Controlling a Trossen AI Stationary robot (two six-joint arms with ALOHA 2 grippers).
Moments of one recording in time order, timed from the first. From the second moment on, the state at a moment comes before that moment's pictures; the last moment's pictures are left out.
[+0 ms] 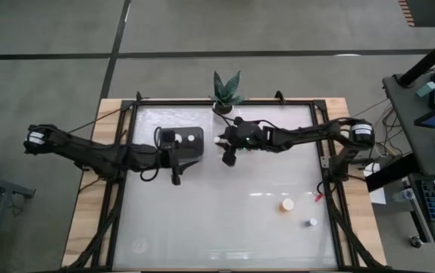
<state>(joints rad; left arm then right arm) -0.16 1.00 0.61 0.15 -0.43 0.32 -0.17 1.71 1.02 0.21 0.09 0.01</state>
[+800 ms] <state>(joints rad) -0.16 0.93 0.57 0.16 -0.45 0.32 -0.19 1.91 1.02 0.30 0.28 0.17</state>
